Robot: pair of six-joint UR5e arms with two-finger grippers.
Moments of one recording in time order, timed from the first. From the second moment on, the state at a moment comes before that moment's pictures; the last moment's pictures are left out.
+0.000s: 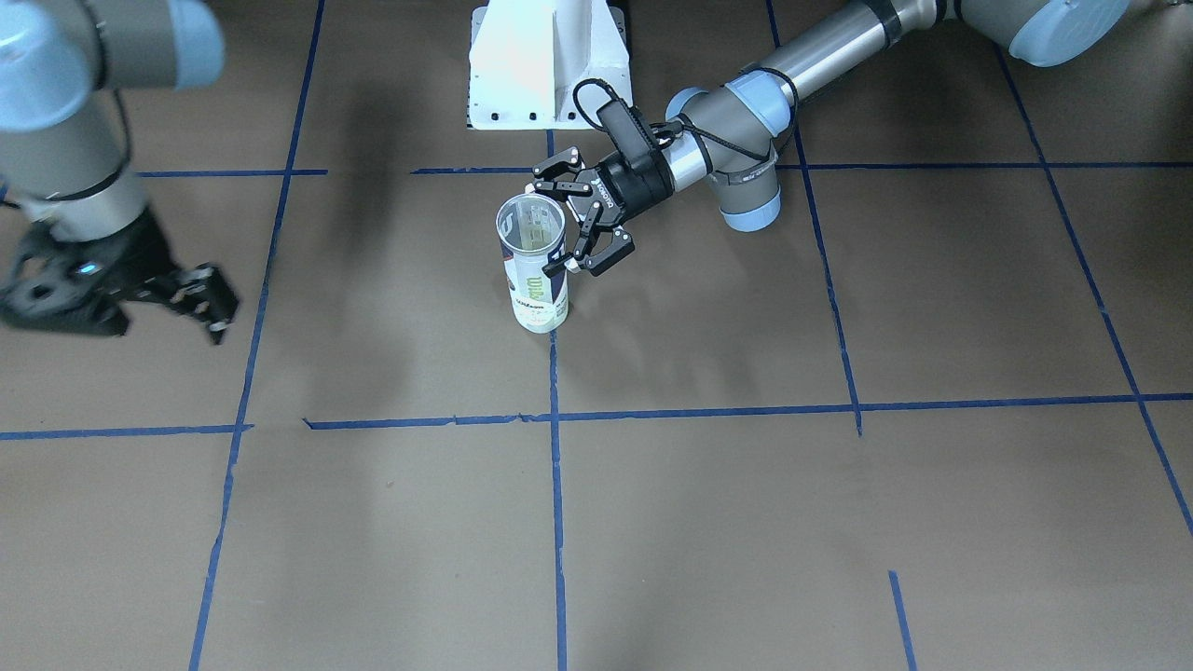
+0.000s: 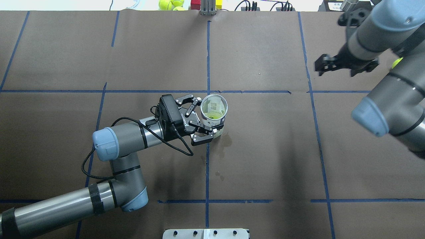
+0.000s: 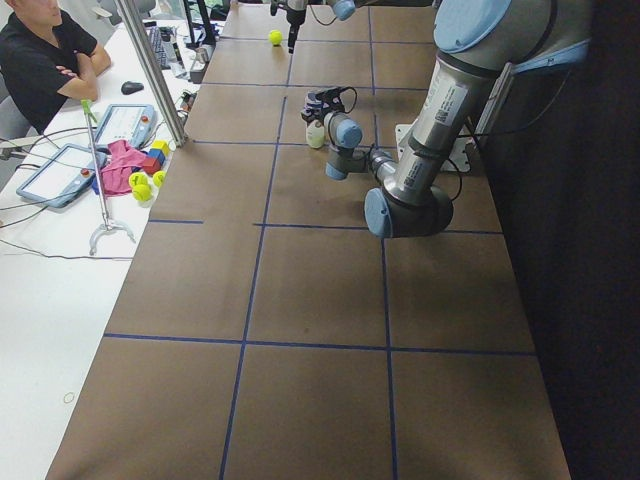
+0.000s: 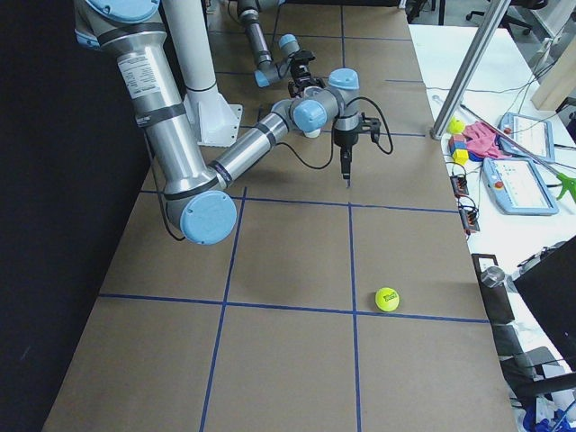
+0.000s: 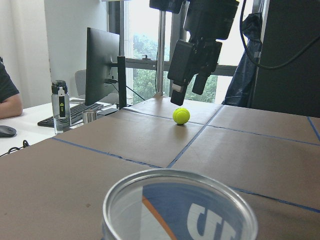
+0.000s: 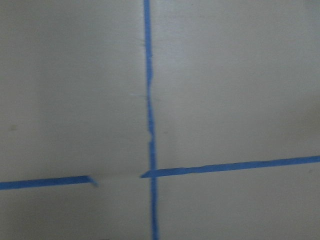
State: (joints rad) left arm -0.41 -2.19 -1.30 -3.24 -1.52 -0.34; right arm 1.03 -1.22 1.81 -1.69 2.00 0.74
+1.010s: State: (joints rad) left arm -0.41 -2.19 -1.30 -3.25 -1.52 -0.34; right arm 1.32 -1.21 1.11 -1.25 2.08 0.21
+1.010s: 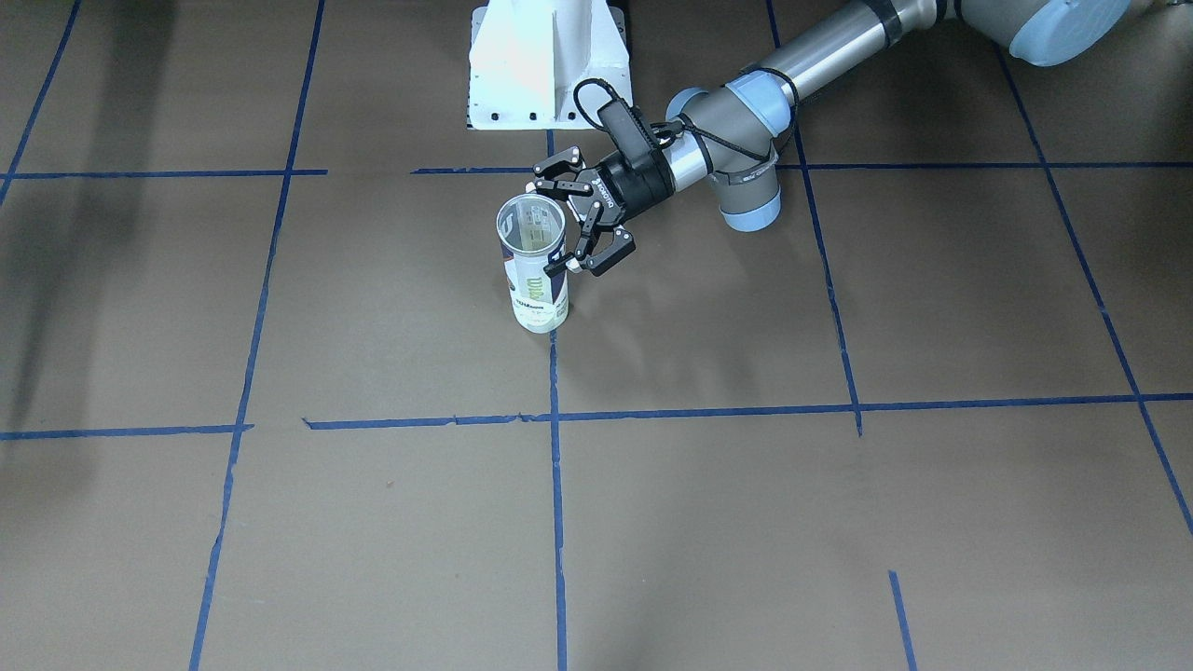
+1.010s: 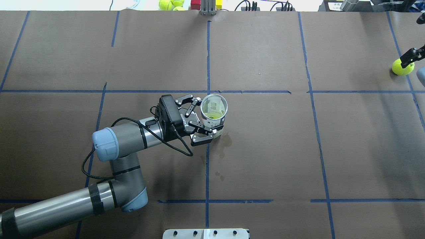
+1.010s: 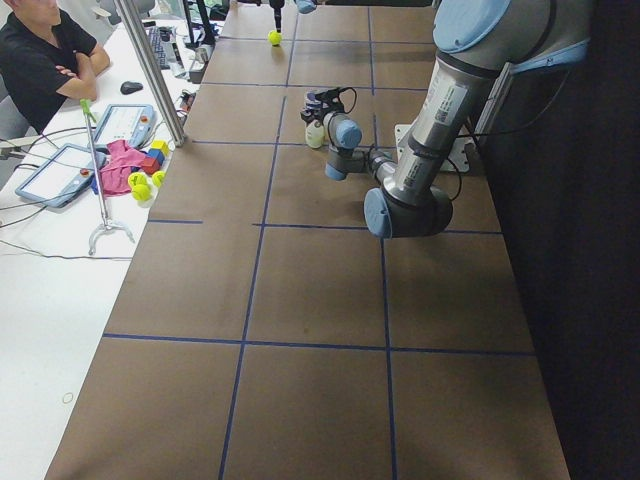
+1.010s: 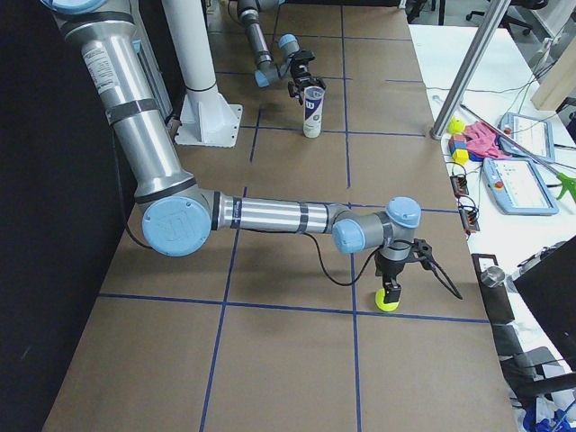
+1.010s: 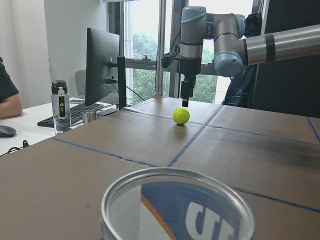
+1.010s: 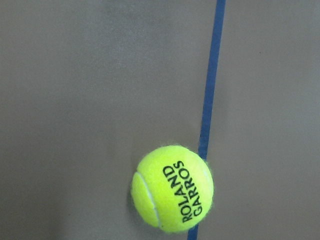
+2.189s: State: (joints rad) left arm -0.41 -2.19 -1.30 -3.25 -1.52 -0.34; right arm 1.25 -1.19 0.99 -1.09 2.00 0.21
